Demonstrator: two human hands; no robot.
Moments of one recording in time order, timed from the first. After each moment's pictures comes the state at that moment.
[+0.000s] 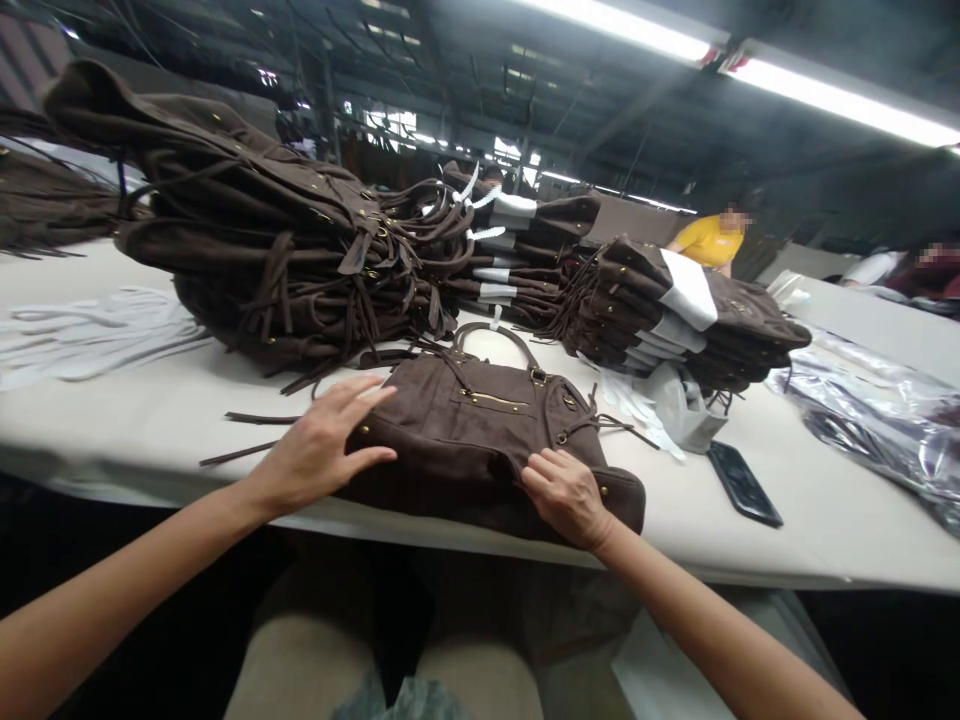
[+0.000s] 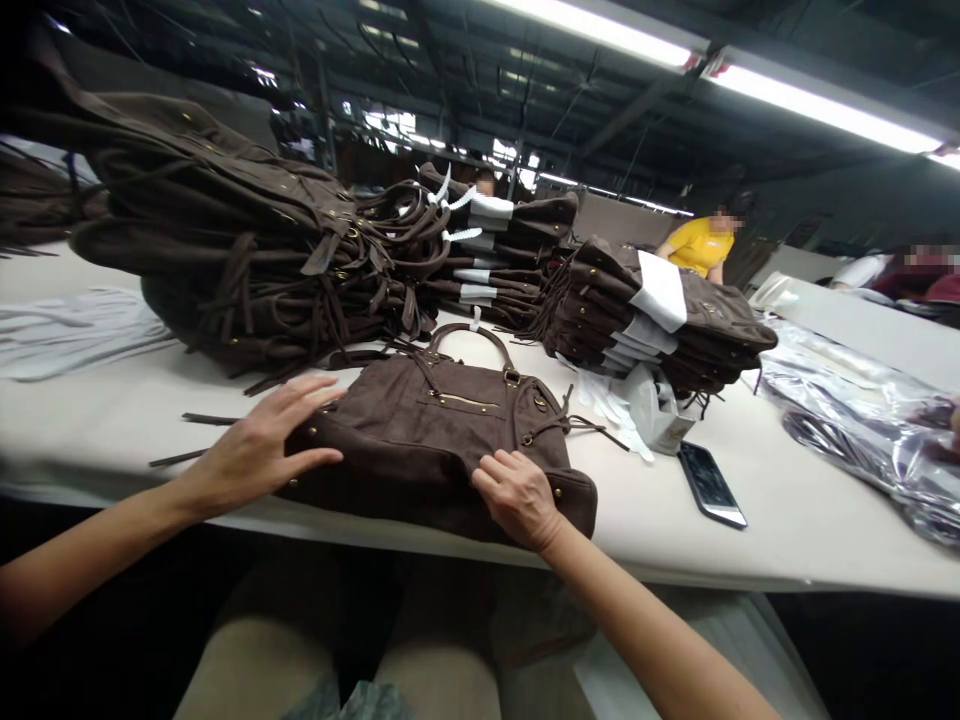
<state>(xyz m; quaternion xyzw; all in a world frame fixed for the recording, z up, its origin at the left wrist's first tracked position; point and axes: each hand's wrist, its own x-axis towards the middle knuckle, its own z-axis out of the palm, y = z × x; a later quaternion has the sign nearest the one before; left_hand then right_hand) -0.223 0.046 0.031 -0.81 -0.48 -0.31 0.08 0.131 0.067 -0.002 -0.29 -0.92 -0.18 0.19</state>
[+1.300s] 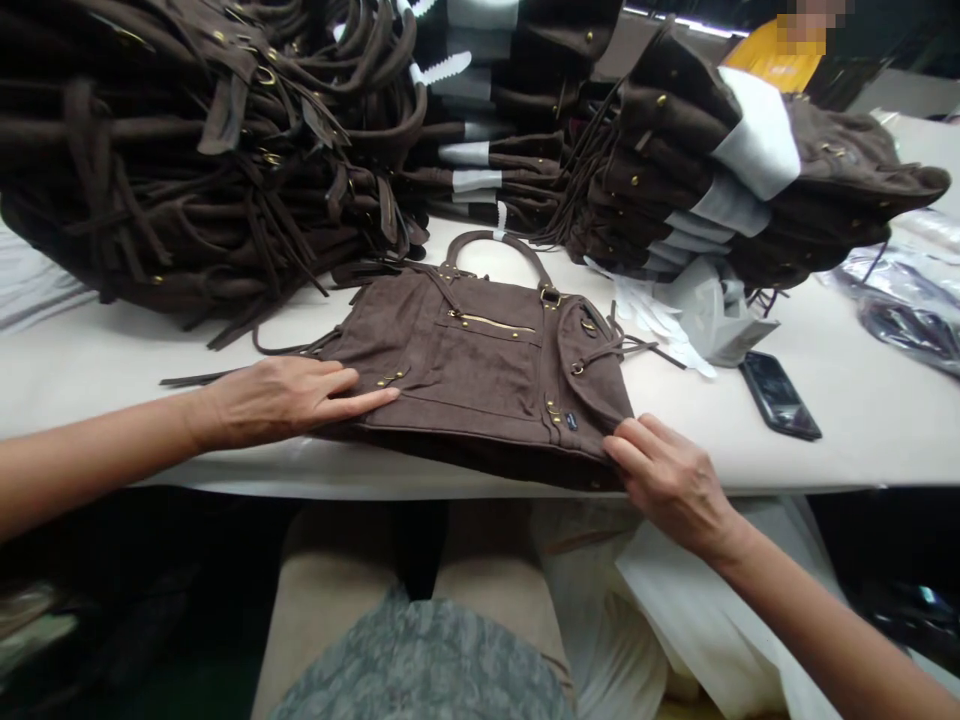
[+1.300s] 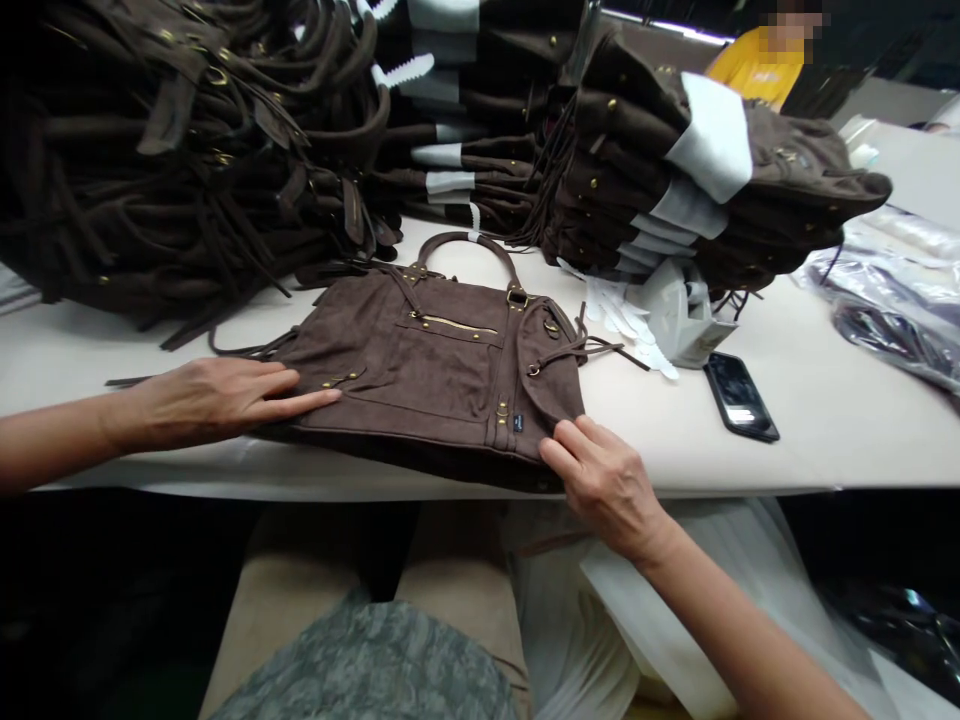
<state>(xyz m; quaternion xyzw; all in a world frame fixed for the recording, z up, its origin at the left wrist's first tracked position) -0.235 0.098 0.019 -0.95 -0.19 0.03 0.23 0.218 0.028 0.005 -0.38 -0.90 -0.12 0.17</state>
